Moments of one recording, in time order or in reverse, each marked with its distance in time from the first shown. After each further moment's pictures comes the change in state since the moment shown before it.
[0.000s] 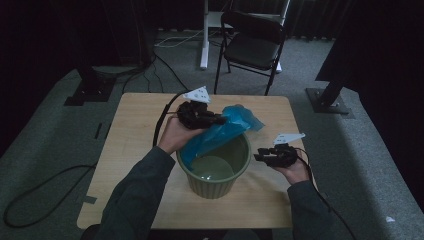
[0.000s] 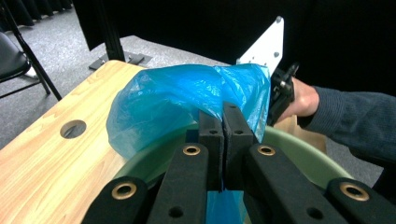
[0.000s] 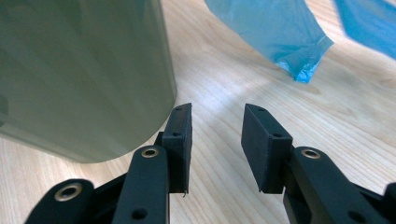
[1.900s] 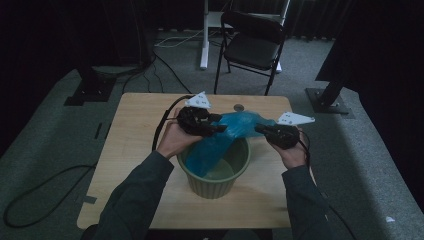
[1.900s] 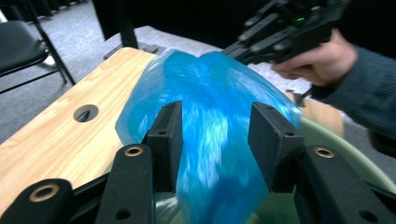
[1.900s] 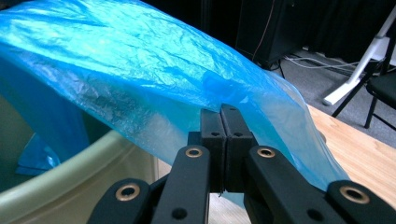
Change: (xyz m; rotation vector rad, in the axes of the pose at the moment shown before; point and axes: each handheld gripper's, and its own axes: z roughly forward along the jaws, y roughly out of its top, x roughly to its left) left arm -0.006 -0.007 0.010 0.044 0.091 -0.009; right arm 0.020 0.076 -0.033 -0.272 -0.116 -0.099
